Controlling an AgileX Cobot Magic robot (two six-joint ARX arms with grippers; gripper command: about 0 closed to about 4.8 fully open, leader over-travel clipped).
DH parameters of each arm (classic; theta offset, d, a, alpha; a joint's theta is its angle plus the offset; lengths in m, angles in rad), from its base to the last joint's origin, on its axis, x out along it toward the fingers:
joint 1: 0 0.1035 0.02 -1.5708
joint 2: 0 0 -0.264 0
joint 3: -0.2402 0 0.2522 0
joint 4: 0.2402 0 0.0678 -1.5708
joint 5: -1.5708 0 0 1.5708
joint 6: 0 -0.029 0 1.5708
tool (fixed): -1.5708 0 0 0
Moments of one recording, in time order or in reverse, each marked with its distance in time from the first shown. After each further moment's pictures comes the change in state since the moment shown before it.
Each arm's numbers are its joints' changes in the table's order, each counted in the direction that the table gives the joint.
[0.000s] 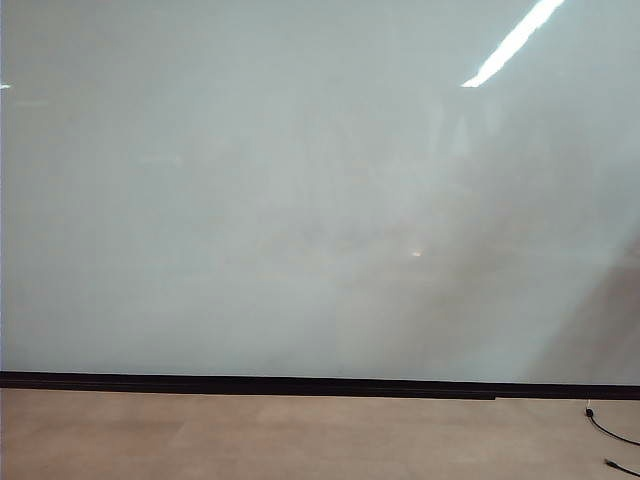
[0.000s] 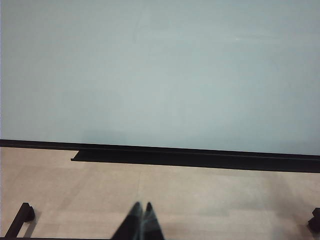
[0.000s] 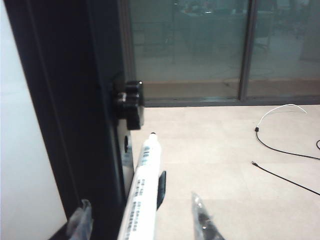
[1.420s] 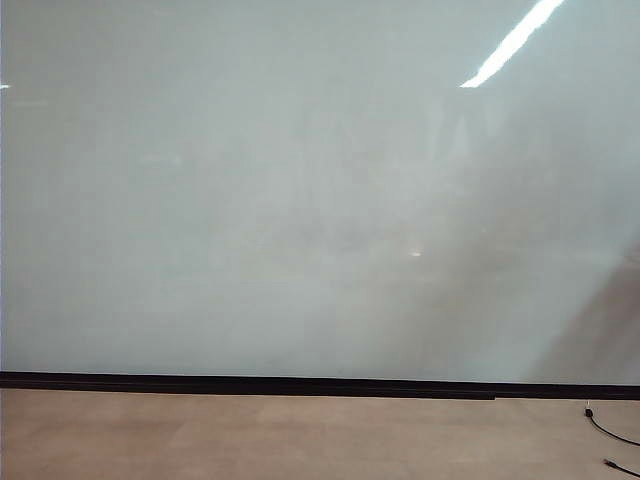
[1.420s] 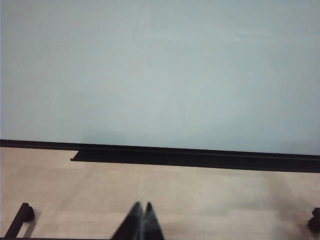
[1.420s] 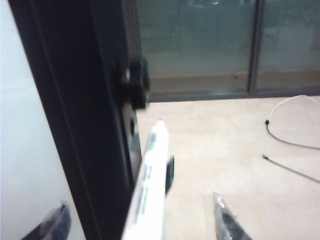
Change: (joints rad) left arm 0.000 0.000 0.000 0.000 0.000 0.000; right arm -0.003 0.018 0.002 0.002 -0.030 -0.024
